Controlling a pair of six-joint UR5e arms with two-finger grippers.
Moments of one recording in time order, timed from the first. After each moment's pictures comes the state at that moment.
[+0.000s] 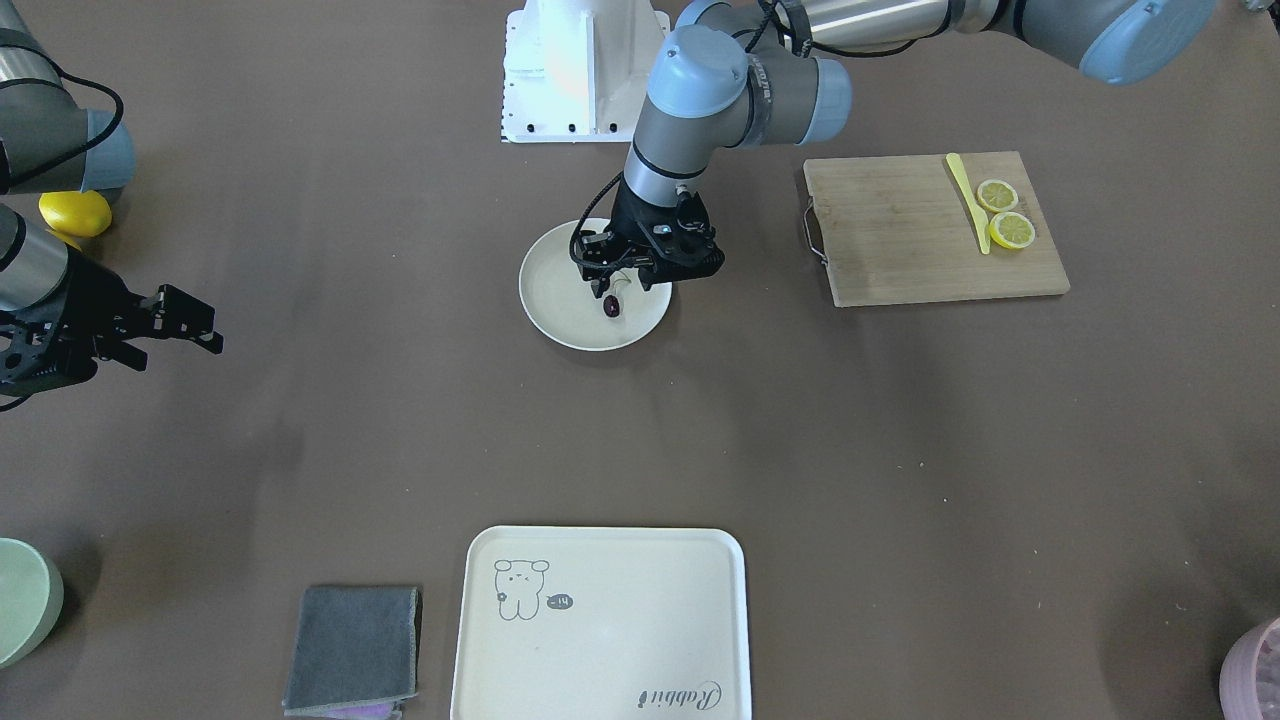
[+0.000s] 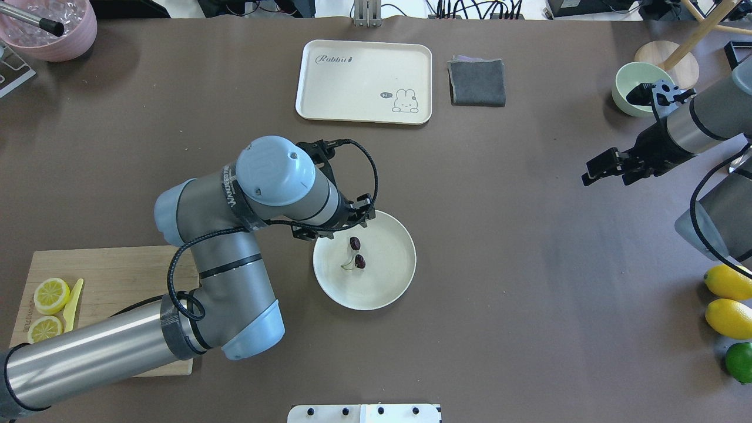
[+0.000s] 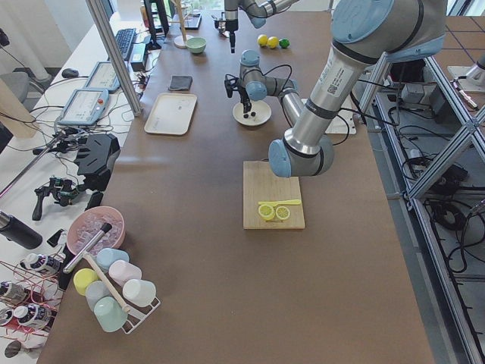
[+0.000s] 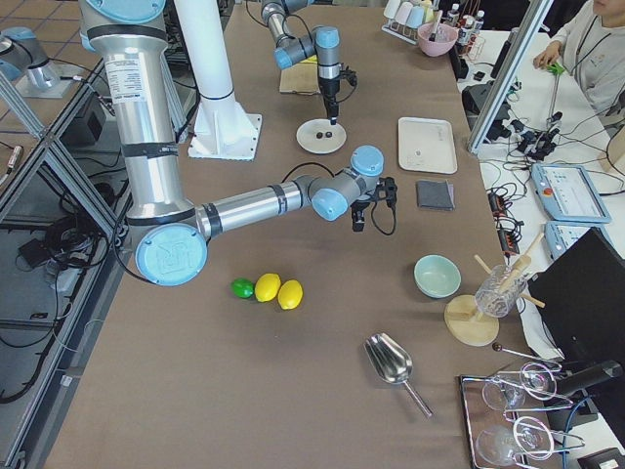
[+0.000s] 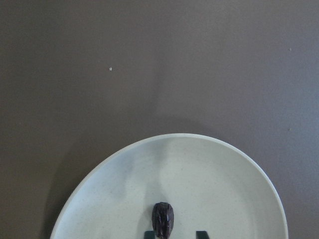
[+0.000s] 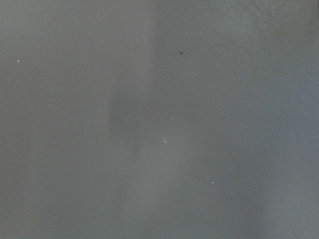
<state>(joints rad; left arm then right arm) -0.52 -2.25 -1.67 -1.78 -1.90 -1.54 1.01 -1.43 1.67 -1.14 2.35 0.76</state>
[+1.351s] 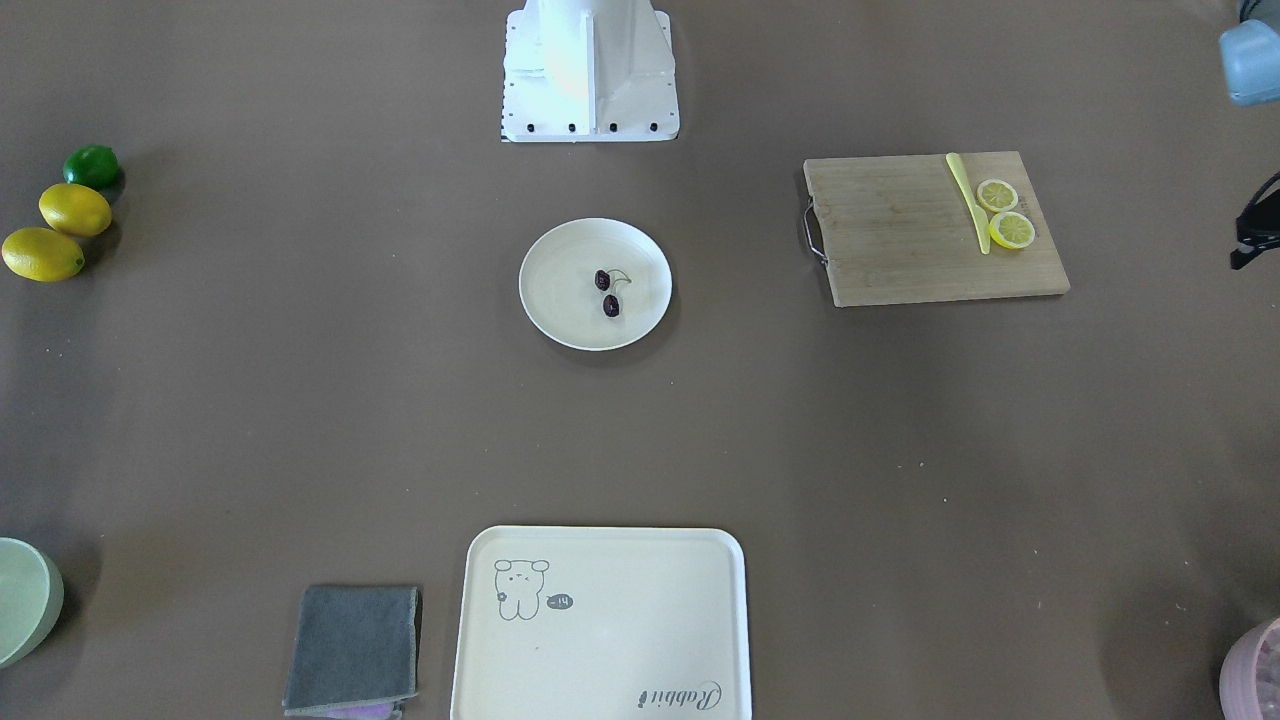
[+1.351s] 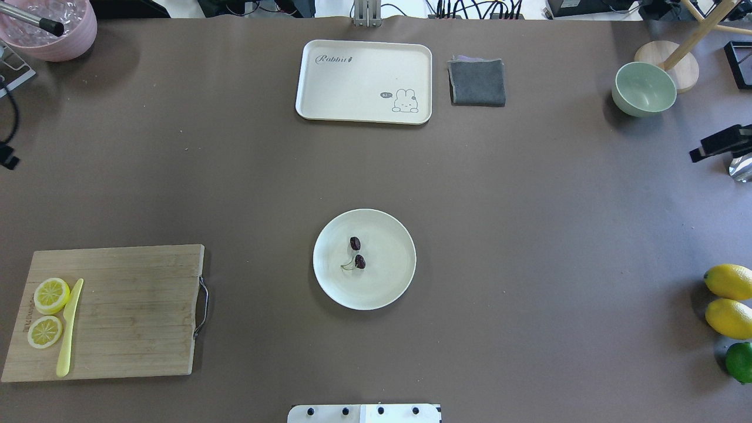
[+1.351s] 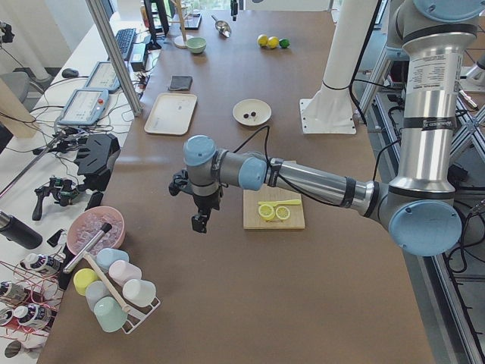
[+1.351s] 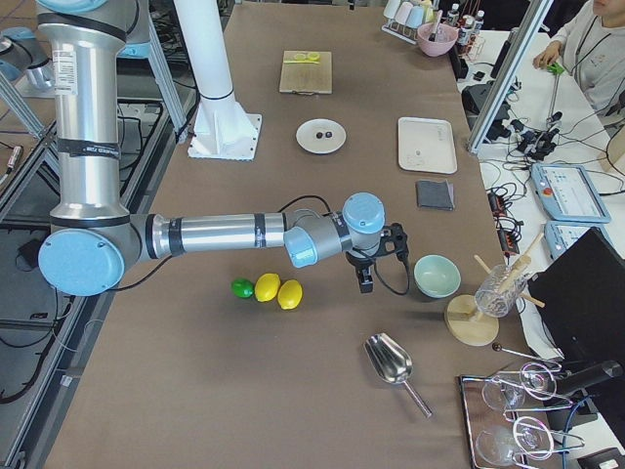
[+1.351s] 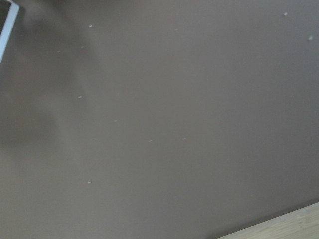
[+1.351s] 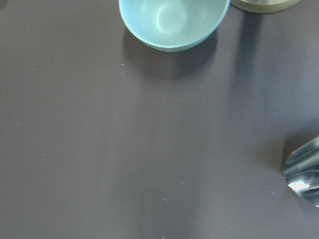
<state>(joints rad) -1.43 -1.55 -1.77 -1.54 -2.27 0.16 1.43 -1.61 1.65 -1.30 2.43 0.13</state>
